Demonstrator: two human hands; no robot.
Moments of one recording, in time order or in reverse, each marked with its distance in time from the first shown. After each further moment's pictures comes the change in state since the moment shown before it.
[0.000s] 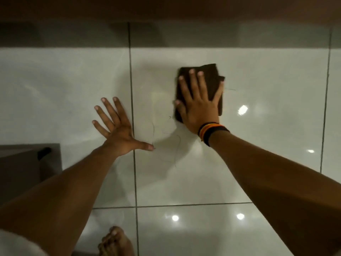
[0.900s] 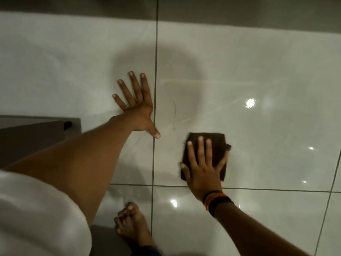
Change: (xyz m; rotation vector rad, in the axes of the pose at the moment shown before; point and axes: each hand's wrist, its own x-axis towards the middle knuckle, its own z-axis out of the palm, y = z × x) left_hand 0.003 -0.014 -0.015 0.221 -0.135 0.079; right_hand -0.217 -0.080 0.055 0.101 -0.221 -0.013
